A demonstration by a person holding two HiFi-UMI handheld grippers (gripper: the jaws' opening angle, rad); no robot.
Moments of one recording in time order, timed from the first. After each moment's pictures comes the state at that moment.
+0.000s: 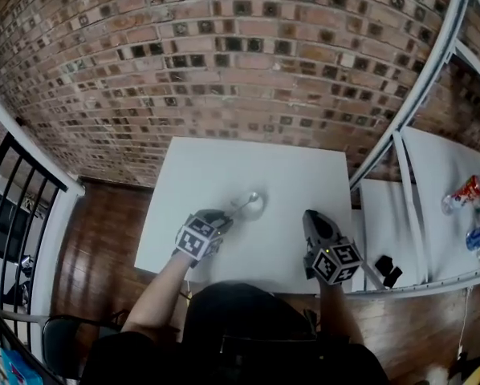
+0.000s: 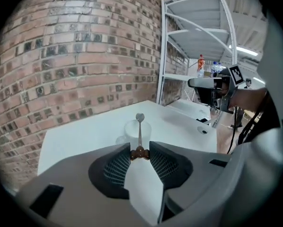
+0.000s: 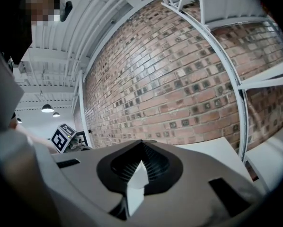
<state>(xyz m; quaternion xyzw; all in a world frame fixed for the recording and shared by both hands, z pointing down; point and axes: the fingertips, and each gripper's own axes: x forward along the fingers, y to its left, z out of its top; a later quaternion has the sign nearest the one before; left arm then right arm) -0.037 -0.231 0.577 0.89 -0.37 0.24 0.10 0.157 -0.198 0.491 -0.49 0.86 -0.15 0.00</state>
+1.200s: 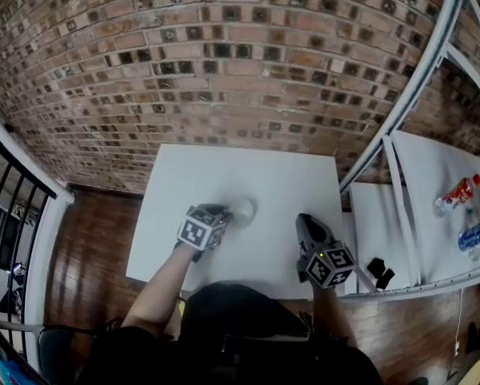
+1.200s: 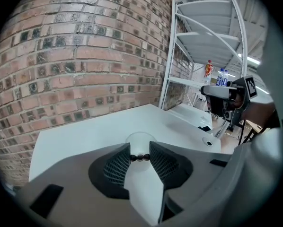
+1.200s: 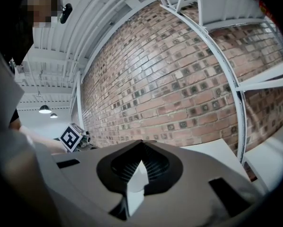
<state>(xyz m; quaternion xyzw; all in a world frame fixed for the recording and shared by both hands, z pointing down) -0.009 -0.277 0.571 0.89 -0.36 0.23 0.13 0.163 -0.206 0.486 -0.51 0.85 -0.15 0.01</state>
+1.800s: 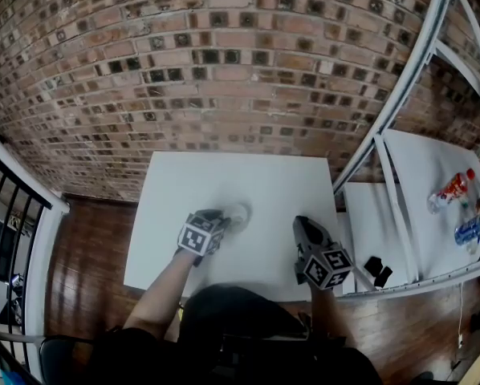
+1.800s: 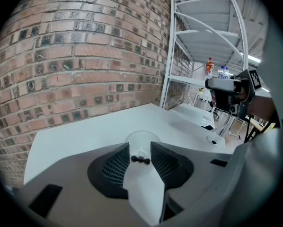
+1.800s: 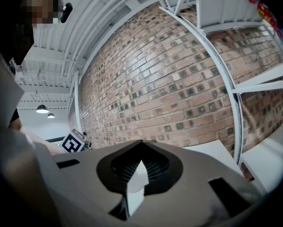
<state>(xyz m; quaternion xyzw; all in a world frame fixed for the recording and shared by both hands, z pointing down) 0.001 -0.285 0.588 0.90 -0.37 0.22 0.12 0.173 -0.206 0.484 -0.52 0.84 -0.14 0.01</state>
